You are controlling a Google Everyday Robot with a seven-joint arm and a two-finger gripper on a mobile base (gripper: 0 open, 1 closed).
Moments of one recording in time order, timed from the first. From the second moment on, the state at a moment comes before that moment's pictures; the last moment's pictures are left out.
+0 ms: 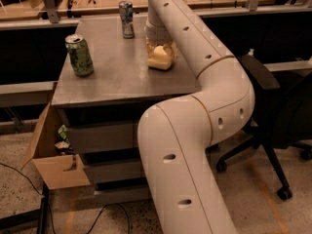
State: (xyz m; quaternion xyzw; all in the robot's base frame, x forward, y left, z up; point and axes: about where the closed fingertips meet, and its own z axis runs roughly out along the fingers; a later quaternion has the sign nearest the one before) arm 0.796 -0.025 0.838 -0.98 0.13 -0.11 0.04
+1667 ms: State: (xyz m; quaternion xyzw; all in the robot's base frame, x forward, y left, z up) arm 0.793 -0.024 0.842 -0.98 0.13 -0.11 0.04
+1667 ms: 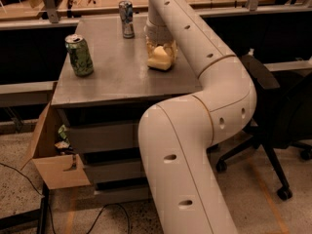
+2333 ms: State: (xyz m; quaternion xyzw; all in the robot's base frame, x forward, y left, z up) arm 0.797 -0.015 0.879 -0.98 0.13 -0.15 0.08
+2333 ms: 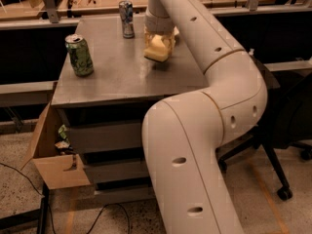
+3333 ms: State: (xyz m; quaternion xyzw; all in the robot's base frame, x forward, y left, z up) arm 0.738 -0.004 0.909 -0.96 0.17 -0.12 0.19
